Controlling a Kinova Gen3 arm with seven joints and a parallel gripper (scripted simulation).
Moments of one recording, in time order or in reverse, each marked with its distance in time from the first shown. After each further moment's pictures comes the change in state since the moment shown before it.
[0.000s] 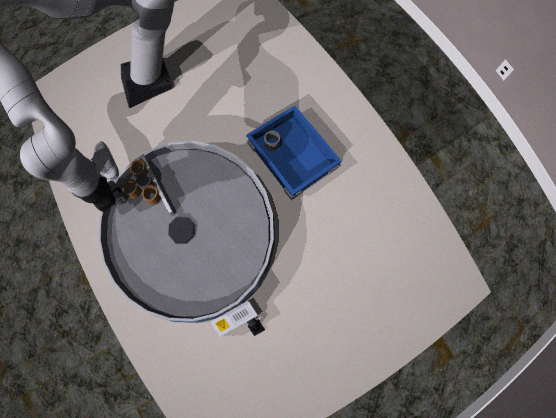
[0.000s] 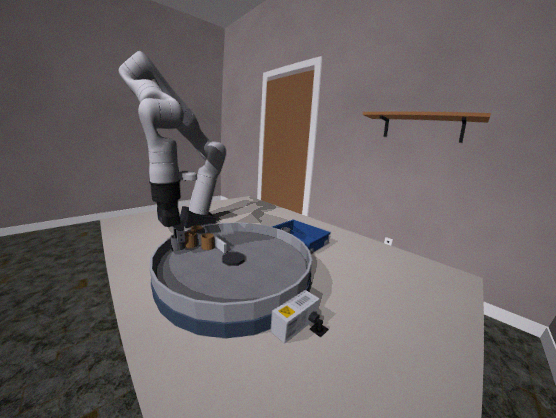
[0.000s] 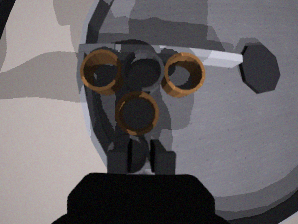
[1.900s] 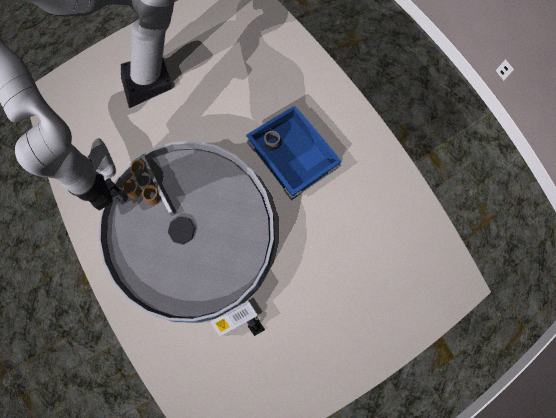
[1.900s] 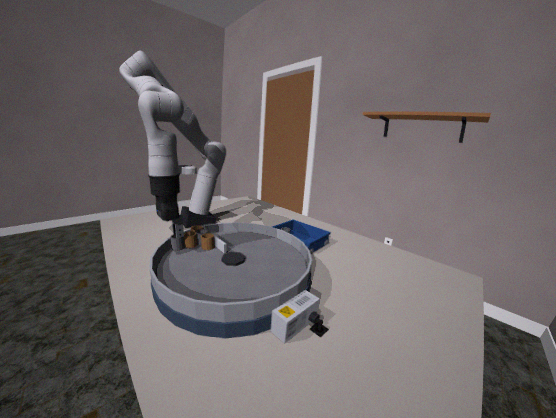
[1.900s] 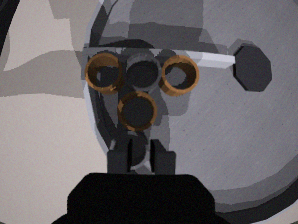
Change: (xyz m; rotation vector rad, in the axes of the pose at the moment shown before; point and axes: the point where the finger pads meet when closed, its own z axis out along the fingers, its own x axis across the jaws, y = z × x) arm 0.000 0.002 -0.017 -0.007 0.002 0.006
